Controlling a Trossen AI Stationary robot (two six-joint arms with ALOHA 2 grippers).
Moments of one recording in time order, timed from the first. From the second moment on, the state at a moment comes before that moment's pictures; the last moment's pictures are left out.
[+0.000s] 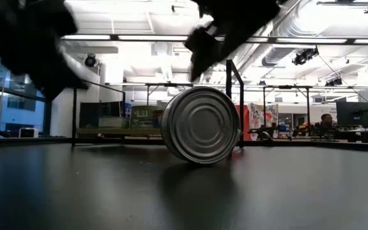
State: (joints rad) left arm -0.57 1.26 0.38 0.26 -0.50 -0.67; right arm 0.23 1.88 1.50 -0.66 -0.16 -0.11
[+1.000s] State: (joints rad) left arm -0.41 1.71 1.01 0.10 -0.31 -0.59; right arm 0.22 1.66 1.46 -1.12 0.30 0.11
